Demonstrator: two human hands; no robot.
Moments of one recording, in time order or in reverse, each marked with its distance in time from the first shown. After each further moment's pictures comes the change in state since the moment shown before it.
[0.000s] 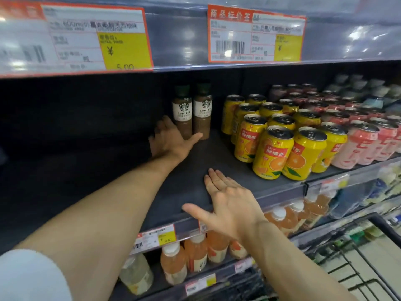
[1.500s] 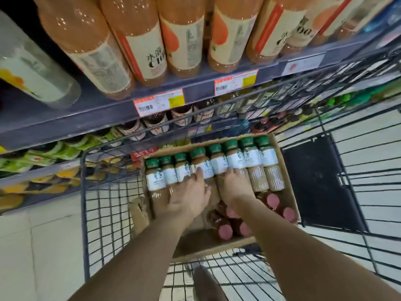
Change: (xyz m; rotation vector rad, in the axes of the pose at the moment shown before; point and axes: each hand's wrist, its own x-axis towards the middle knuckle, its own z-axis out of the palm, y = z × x) left_hand -0.464 -0.139 0.289 0.261 -1.001 0.067; right_hand -0.255 0.073 0.386 0.188 -0.784 0.539
